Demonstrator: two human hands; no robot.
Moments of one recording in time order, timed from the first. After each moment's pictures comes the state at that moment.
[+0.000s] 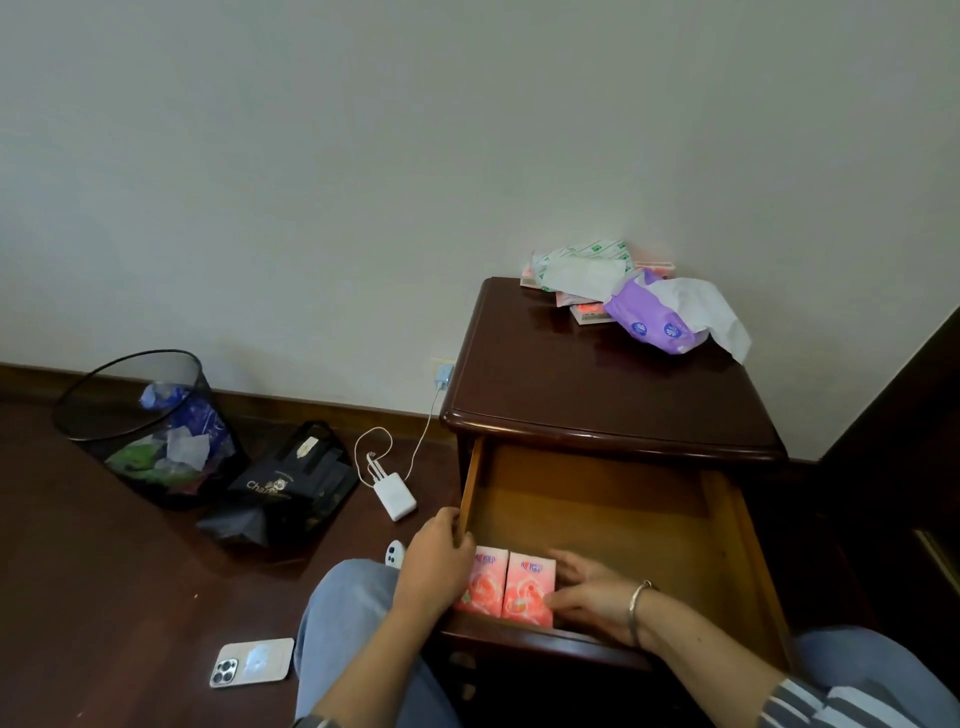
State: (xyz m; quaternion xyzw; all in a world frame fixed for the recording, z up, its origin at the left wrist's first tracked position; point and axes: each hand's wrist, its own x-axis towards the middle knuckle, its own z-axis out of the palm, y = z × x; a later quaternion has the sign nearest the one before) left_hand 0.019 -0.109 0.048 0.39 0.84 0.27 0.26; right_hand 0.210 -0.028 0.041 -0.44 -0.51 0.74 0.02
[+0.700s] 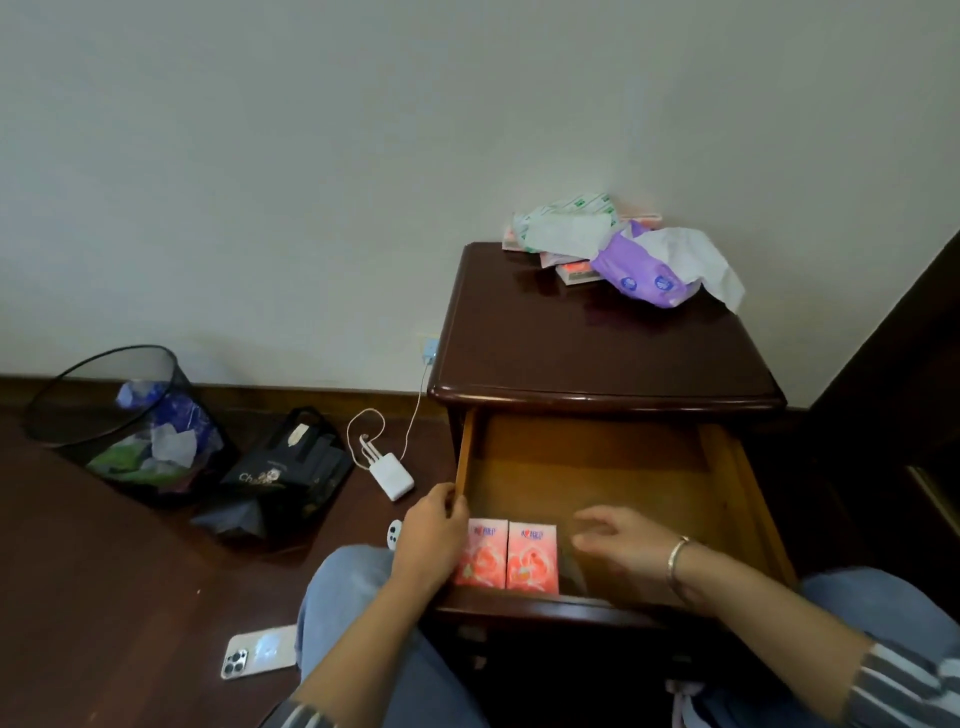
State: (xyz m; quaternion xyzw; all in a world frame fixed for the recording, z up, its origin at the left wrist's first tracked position) left_hand 0.019 -0.114 0.056 0.40 0.84 0.29 0.24; right_hand 0.233 -0.023 0.083 -0.49 -0.68 0.54 -0.02
